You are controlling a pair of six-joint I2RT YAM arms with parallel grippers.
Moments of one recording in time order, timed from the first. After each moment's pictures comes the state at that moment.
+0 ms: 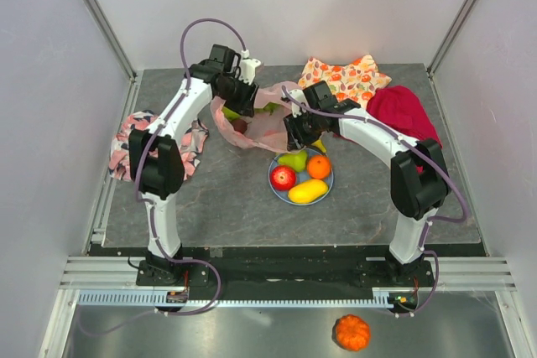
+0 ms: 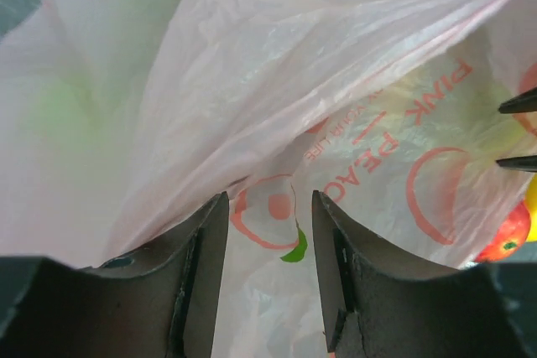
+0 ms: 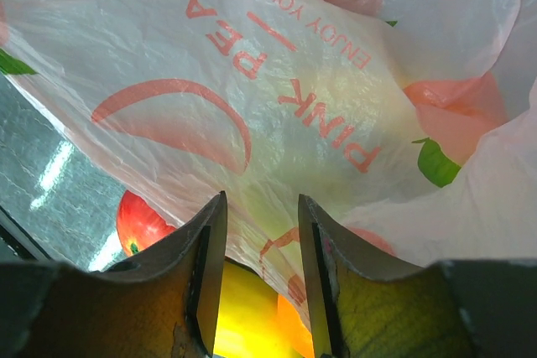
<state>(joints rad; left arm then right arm) -0.32 2.02 1.91 -0.85 0.35 0.26 0.50 1.85 1.47 -0.57 -0.35 -0.02</state>
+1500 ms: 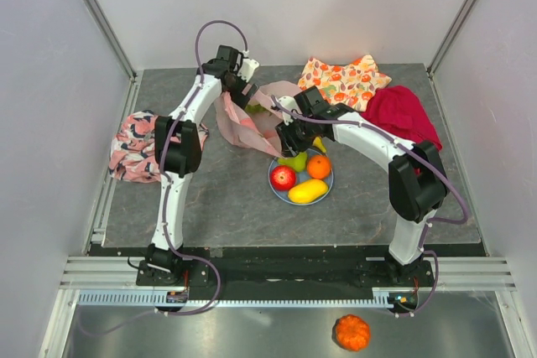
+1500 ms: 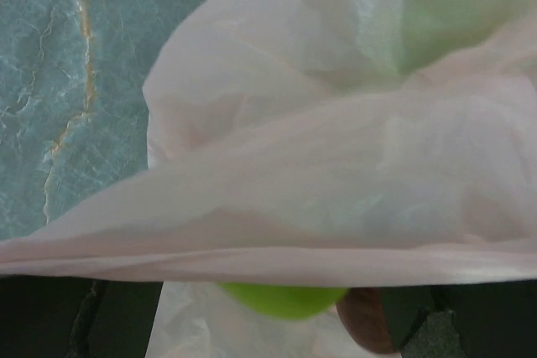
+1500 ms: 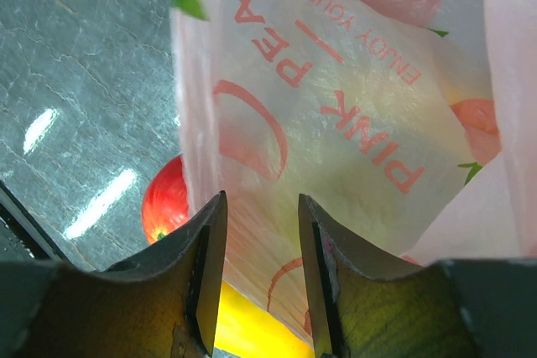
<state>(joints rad) -0.27 2.43 2.26 -0.79 0.04 0.44 0.57 1.84 1.46 -0.59 -0.35 -0.08</state>
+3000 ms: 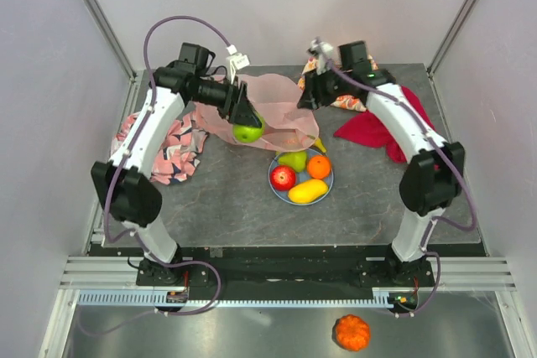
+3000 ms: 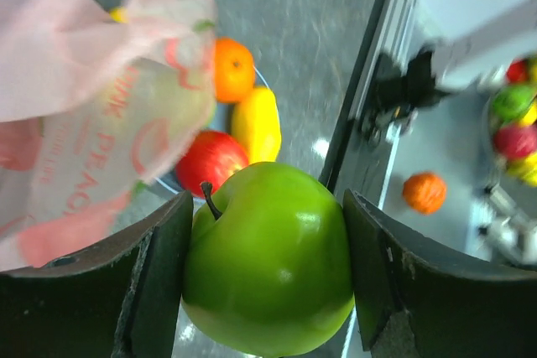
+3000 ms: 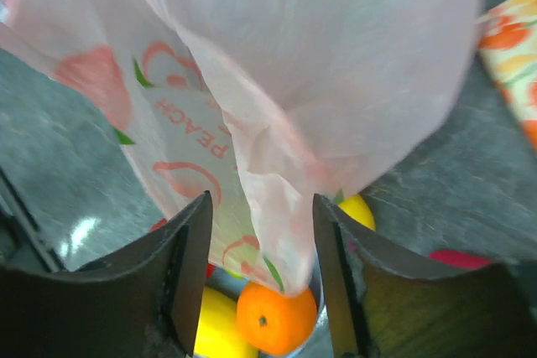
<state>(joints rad) -0.26 1.76 1.81 -1.00 1.01 0.21 0.33 1.86 1.75 -0.63 -0.52 -0.07</state>
